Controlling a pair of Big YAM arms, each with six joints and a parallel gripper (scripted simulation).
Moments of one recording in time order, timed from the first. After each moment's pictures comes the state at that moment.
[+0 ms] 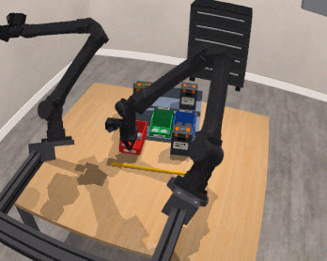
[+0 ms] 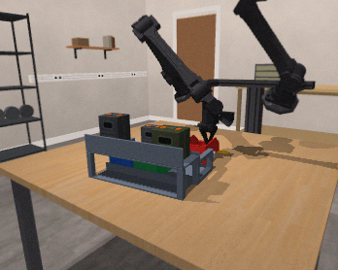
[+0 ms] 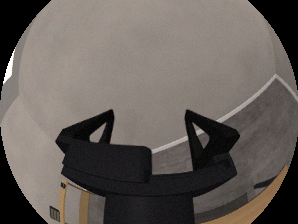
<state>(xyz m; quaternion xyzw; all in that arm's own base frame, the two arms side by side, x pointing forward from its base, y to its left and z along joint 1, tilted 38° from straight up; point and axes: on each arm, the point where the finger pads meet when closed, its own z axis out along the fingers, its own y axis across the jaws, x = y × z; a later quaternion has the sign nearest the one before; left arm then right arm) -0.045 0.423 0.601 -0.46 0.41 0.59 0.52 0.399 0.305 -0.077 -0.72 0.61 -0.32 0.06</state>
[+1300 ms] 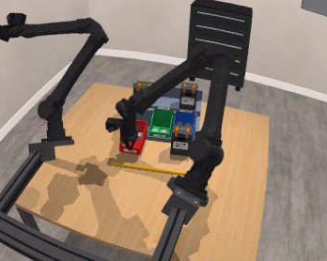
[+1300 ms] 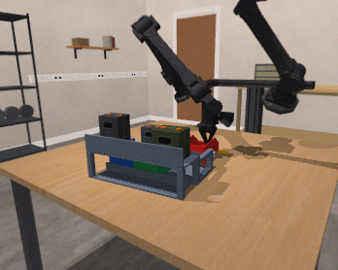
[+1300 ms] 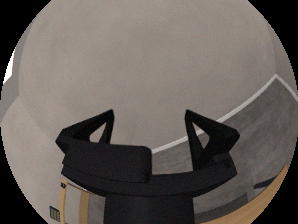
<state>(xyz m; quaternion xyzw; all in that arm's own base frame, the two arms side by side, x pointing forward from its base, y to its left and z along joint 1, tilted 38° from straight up) -0.045 0.423 0.601 -0.46 0.41 0.59 0.52 0.402 0.304 -0.077 -0.72 0.61 -0.32 0.06</state>
